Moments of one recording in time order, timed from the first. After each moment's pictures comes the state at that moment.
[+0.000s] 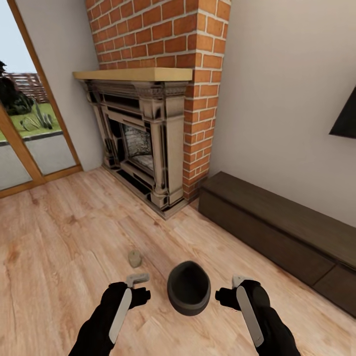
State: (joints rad) left arm -0.38 -0.17 0.02 -1.06 0.17 0.85 0.24; right arm -0.33 0.11 -0.01 -1.25 -0.29 1.01 -0.33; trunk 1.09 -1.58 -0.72
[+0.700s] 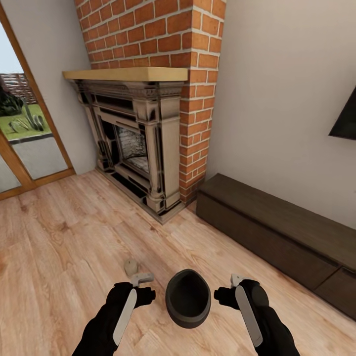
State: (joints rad) left arm -0.38 -0.17 -0.04 -1.06 0.18 0.84 0.24; right arm -0.33 0.12 0.00 -1.26 -0.29 1.01 -0.33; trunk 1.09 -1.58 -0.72
